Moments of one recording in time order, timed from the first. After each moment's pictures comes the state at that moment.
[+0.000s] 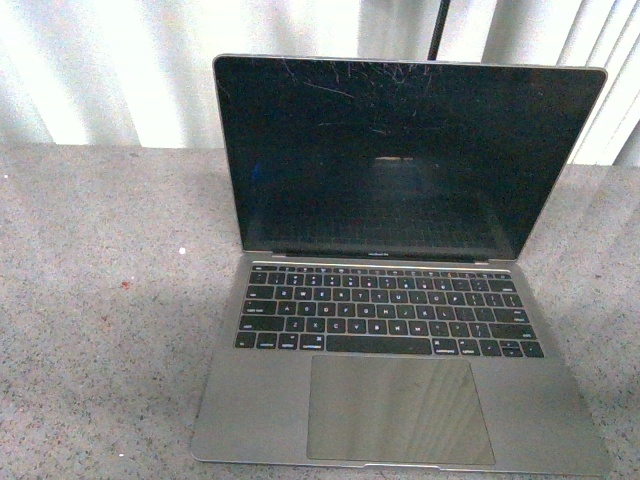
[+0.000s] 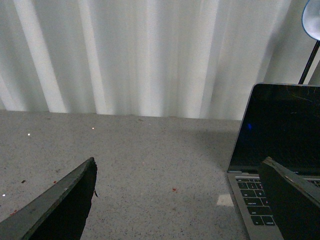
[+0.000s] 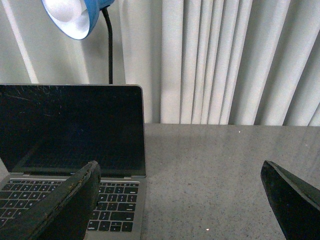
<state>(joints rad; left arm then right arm) 0.00 0.00 0.03 0.00 0.00 0.00 0.00 0.00 0.01 0.00 0.00 0.00</state>
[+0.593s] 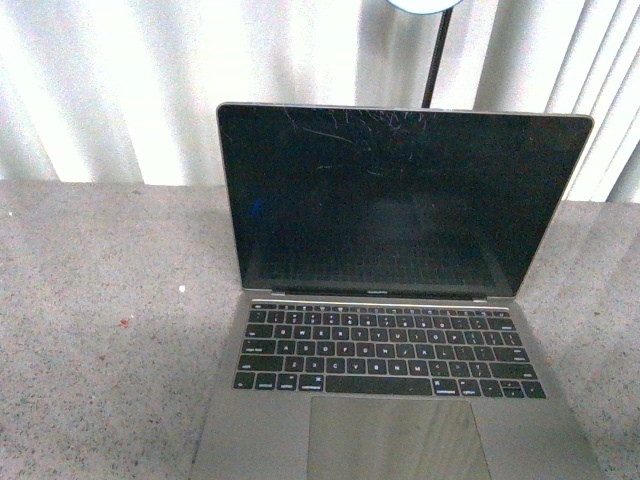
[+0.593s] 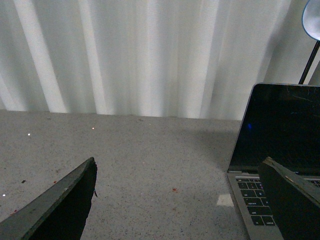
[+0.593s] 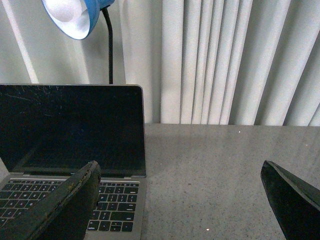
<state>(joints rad) 0.00 0.00 0.03 0.00 0.00 0.00 0.00 0.00 0.01 0.00 0.00 0.00</state>
